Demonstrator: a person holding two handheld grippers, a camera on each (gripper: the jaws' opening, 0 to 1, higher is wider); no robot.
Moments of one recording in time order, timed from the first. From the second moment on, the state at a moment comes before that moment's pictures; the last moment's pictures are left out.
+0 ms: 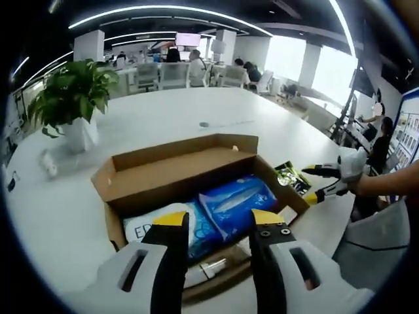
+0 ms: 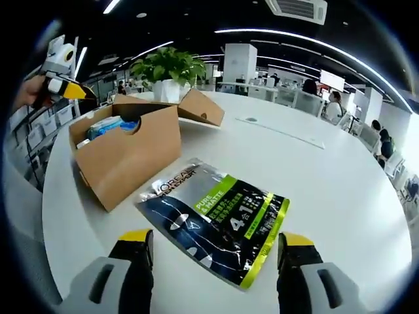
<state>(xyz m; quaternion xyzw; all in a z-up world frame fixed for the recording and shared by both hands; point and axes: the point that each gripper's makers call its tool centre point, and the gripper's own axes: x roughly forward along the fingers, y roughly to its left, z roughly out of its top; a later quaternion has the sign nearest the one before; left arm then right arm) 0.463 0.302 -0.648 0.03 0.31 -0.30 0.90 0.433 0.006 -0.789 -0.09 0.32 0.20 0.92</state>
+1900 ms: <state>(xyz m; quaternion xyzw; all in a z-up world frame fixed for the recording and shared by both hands) 0.473 0.356 -0.658 0.06 0.32 -0.28 0.90 0.464 0.005 -0.778 -0.10 0.32 0.26 0.91</state>
